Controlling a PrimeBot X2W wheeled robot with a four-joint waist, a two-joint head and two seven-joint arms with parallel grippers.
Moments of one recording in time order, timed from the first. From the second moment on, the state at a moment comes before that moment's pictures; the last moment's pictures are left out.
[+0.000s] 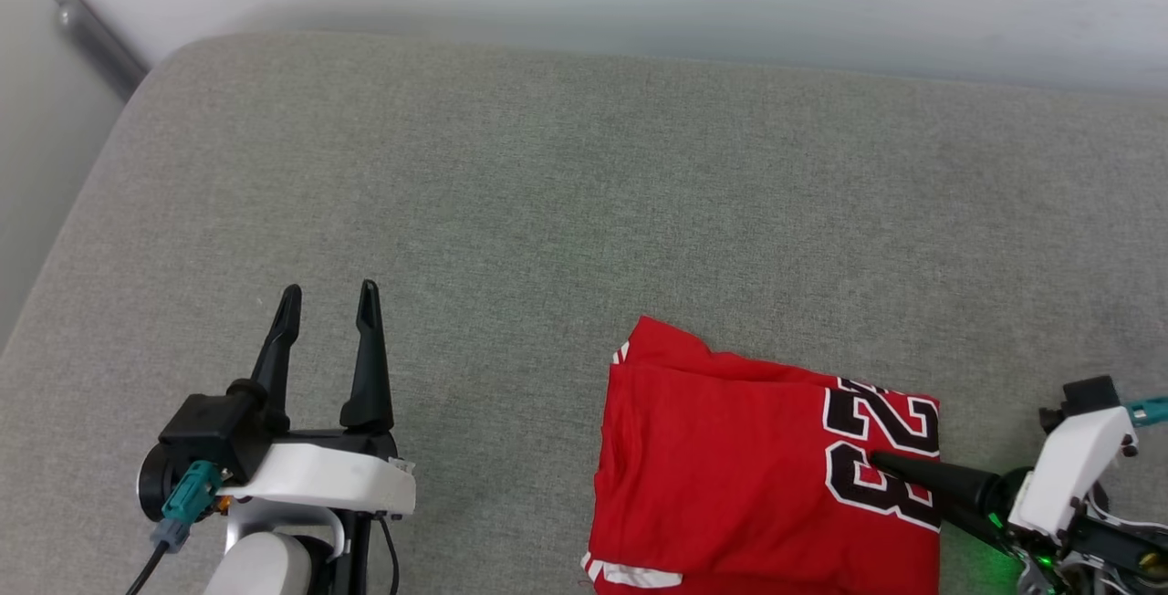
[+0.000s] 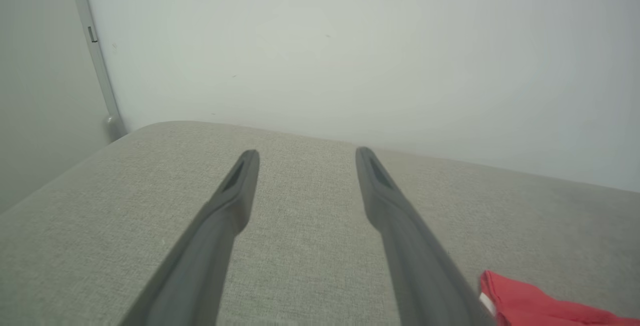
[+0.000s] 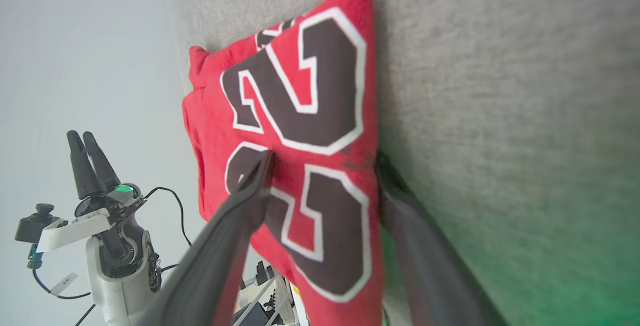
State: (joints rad) left arm -0.13 0.24 -0.22 0.02 -0.43 0.14 -0.26; right arm -0.20 -0.06 -0.35 0.32 0.95 0.13 1.13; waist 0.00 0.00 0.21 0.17
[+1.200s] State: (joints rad) left arm -0.22 0.30 -0.26 -0.15 -0.37 0.12 -0.17; right arm -0.44 -0.37 -0.02 0.29 0.43 0.13 0.67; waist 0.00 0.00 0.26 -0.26
